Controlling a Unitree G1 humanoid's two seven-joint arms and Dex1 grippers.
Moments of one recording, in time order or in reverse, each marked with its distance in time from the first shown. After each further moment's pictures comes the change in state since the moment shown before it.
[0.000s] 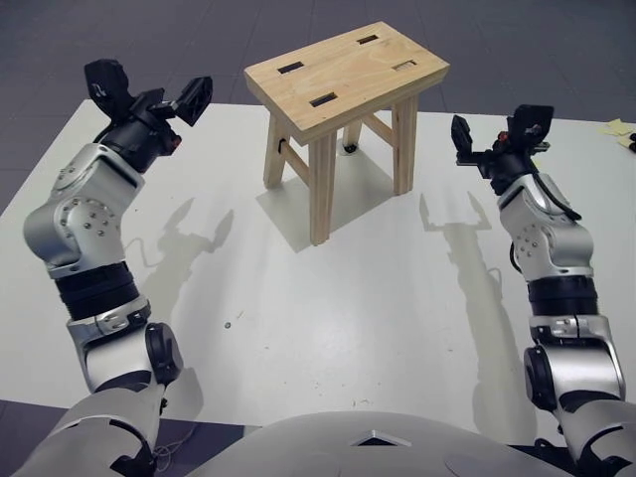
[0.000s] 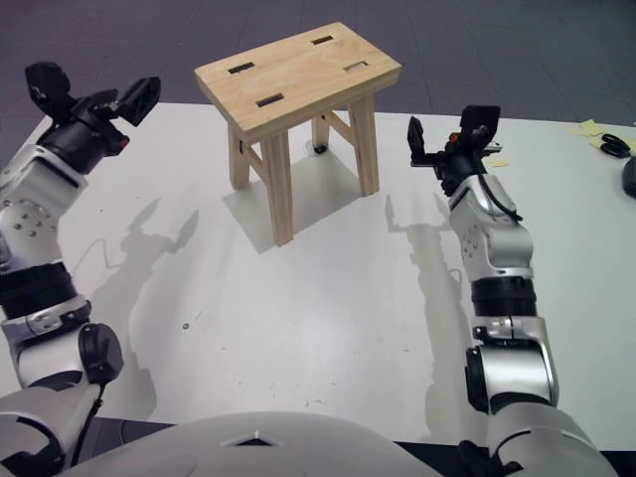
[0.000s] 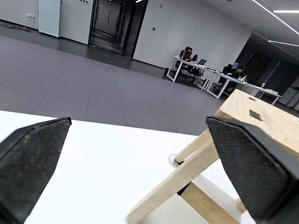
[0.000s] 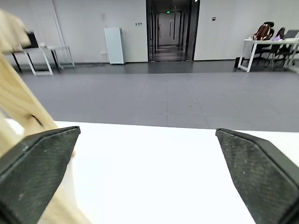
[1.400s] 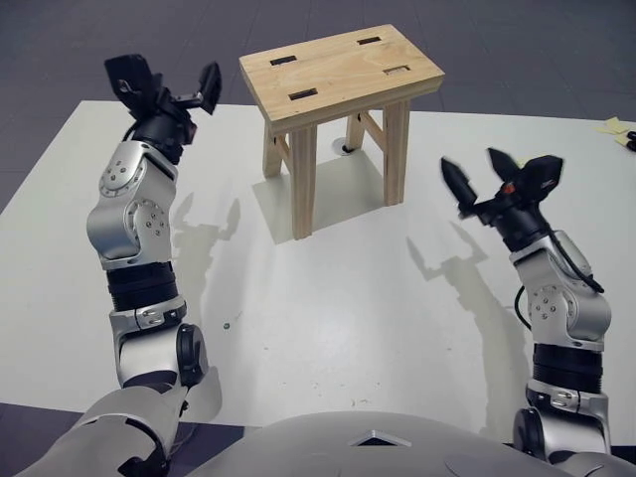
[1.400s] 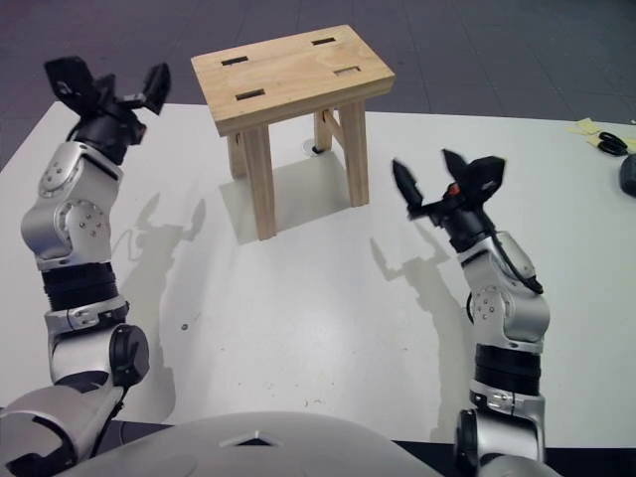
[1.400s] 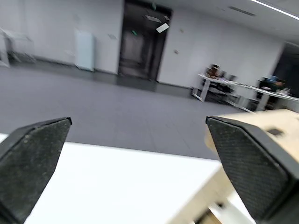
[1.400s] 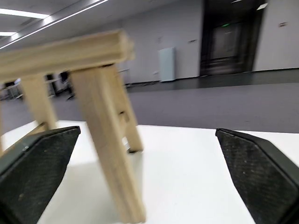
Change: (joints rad) left arm 0.005 -0.083 -0.080 -0.029 0.217 -0.311 0.182; right arm 0.424 0.181 -0.331 -0.631 0.103 0.137 0.220
